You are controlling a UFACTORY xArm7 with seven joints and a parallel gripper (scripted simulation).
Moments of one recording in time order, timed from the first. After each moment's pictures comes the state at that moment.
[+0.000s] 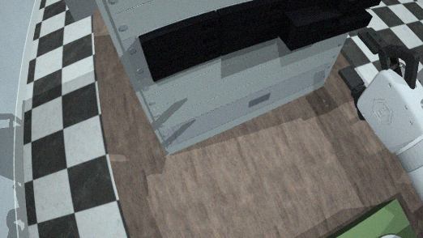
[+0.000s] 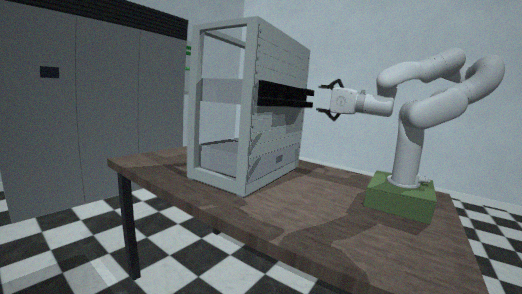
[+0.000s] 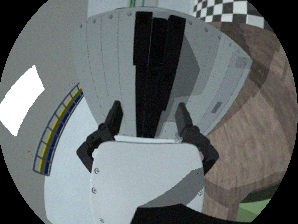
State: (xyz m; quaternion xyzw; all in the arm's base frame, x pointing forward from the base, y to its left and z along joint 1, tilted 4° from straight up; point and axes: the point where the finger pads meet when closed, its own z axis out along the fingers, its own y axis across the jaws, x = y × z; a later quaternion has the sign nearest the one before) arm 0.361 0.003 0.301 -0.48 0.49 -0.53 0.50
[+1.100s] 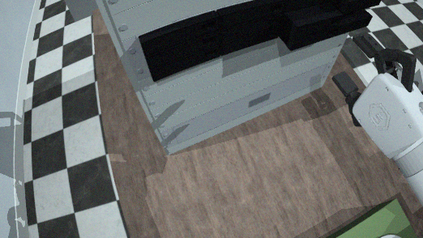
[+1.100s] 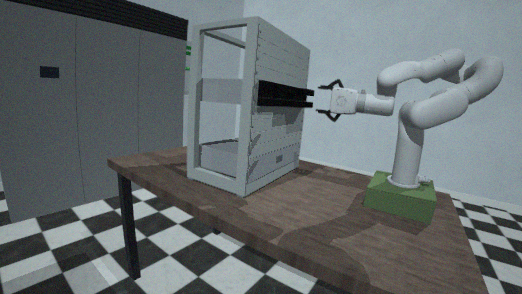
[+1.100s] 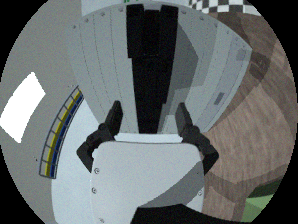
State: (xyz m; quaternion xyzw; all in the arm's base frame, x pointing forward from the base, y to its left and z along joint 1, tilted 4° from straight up) arm 0.359 0.017 0.297 -0.48 0.50 -0.50 0.52
